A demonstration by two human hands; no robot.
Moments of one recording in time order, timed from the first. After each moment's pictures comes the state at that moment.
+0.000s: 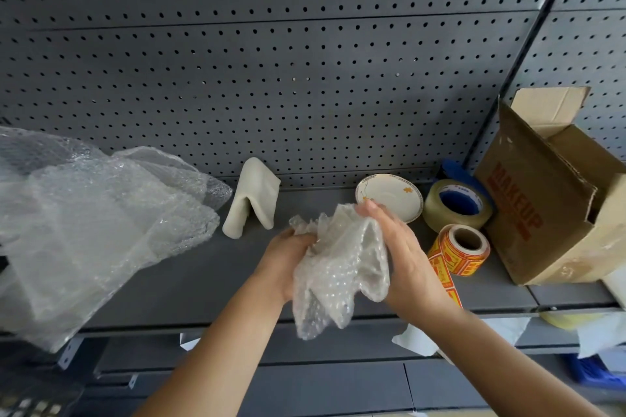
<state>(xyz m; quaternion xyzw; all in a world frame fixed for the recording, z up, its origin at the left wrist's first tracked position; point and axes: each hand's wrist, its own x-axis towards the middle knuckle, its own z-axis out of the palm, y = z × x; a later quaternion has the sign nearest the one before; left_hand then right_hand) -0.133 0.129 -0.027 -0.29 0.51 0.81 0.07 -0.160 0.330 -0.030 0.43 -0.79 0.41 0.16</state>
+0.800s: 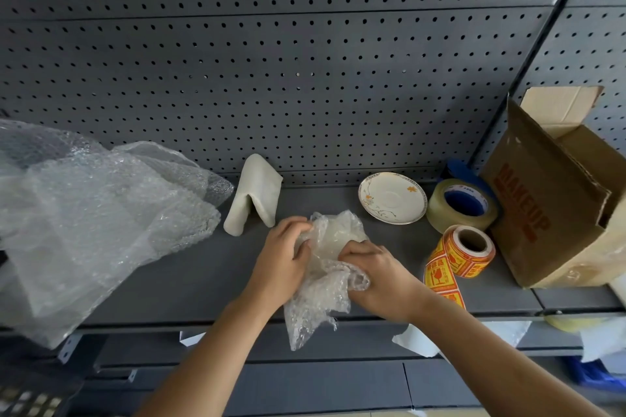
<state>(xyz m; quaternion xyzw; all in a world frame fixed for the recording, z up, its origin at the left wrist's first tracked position) -0.119 0.104 -0.066 -0.06 0.91 0.38 -0.12 -0.174 0.311 -0.060 0.43 -0.84 0.33 -0.06</state>
